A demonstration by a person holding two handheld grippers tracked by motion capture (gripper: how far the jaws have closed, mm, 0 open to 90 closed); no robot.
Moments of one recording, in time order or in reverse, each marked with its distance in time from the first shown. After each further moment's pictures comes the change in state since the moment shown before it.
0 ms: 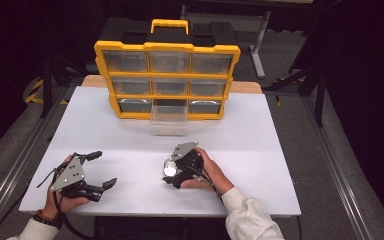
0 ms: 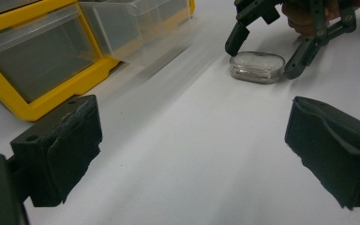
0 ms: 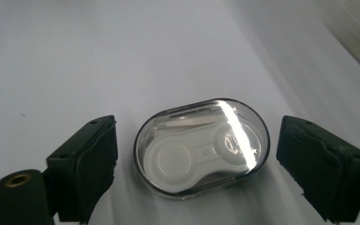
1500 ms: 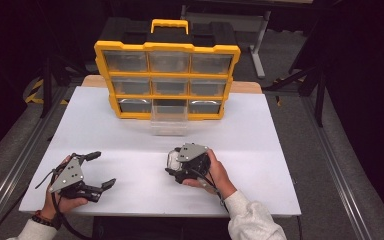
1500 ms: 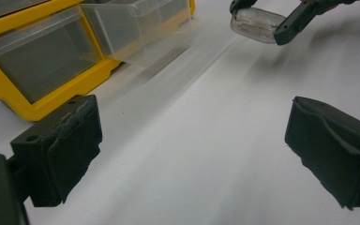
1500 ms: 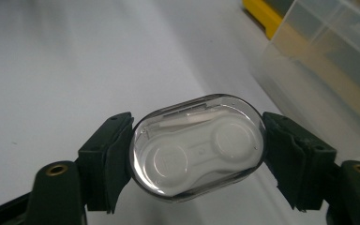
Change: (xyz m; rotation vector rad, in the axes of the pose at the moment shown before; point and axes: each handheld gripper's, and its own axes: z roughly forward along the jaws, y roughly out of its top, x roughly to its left) left arm 0.000 -0.001 -0.004 0.002 0.004 0.004; right arm 0.014 0.006 -0.037 -0.141 -0.202 -0.049
